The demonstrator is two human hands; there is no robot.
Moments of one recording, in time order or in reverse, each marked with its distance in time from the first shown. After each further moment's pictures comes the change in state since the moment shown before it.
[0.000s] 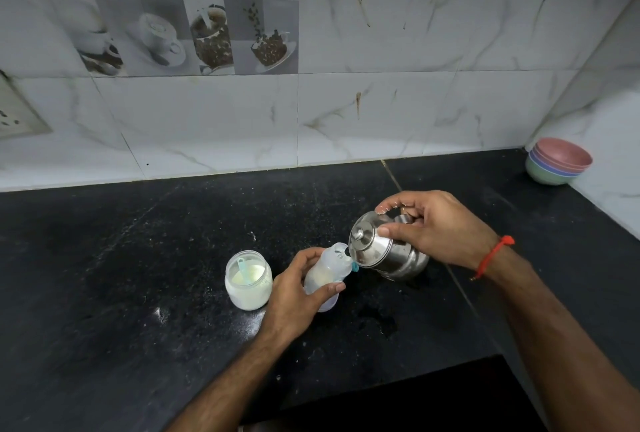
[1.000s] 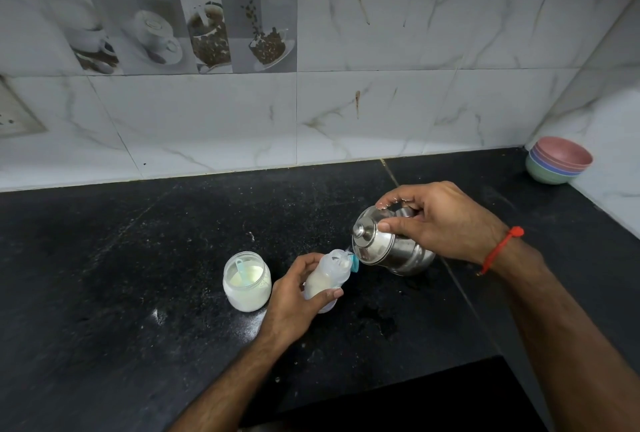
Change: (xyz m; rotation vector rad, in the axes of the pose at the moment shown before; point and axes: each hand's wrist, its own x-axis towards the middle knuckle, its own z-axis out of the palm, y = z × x) left_hand 0.002 -0.011 0.002 0.004 -0.030 -0.013; right_hand 0.004 -0.012 -0.012 -0.172 -0.005 -0.042
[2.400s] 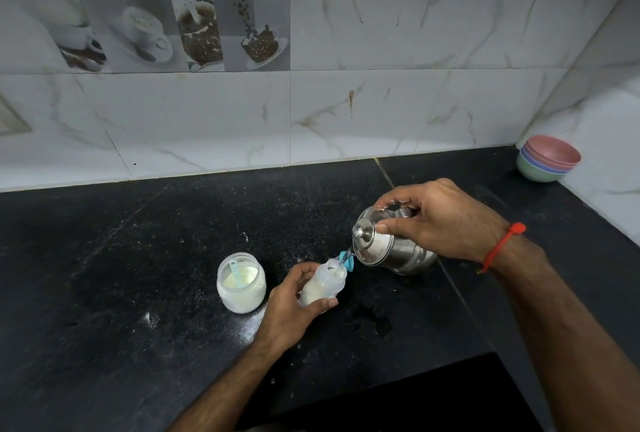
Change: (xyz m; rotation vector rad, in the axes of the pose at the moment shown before) left_hand -0.001 -0.015 0.003 -0.026 -0.061 -0.060; right_hand 0.001 0.000 -0.006 -0.077 -0.055 -0.051
